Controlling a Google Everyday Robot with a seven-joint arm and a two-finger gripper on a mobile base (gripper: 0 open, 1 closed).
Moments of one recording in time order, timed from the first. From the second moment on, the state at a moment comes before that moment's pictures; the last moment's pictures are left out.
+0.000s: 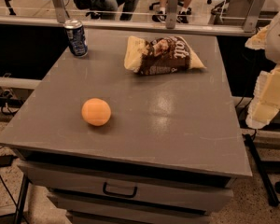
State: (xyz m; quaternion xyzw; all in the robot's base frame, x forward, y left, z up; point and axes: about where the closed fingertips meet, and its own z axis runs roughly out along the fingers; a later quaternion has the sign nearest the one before) arm 0.438 -0.216 0.978 -0.60 0.78 -0.04 0.16
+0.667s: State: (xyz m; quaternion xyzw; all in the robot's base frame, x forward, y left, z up) arm 0.461 -0.217 0.988 -0.61 0.77 -0.05 0.18
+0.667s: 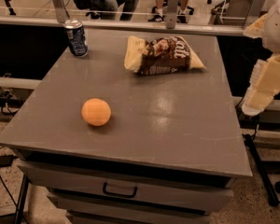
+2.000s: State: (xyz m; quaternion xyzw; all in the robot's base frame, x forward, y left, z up) arm 0.674 -0.167 1.005 -0.65 0.70 -0.05 0.31
